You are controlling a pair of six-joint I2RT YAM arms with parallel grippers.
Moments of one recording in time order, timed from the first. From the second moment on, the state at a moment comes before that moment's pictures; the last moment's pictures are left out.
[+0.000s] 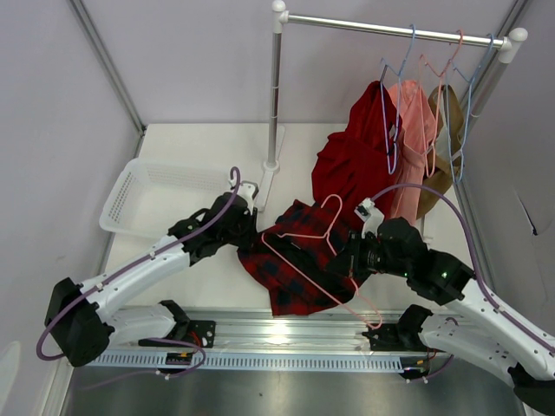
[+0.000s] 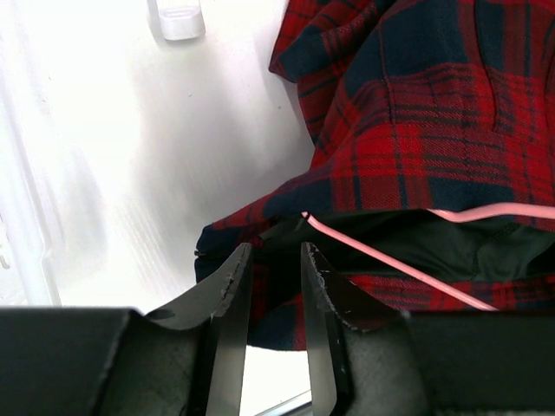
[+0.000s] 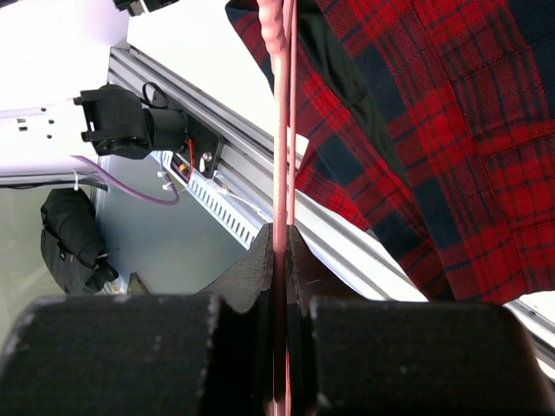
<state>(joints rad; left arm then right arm) -0.73 1.12 0.84 -0.50 -0.16 -0.38 0.85 0.71 0.82 -0.66 -0.19 0.77</state>
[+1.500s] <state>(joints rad) -0.69 1.22 0.84 -0.43 -0.09 -0.34 0.87 0.67 0.85 -0.71 -0.26 0.74</state>
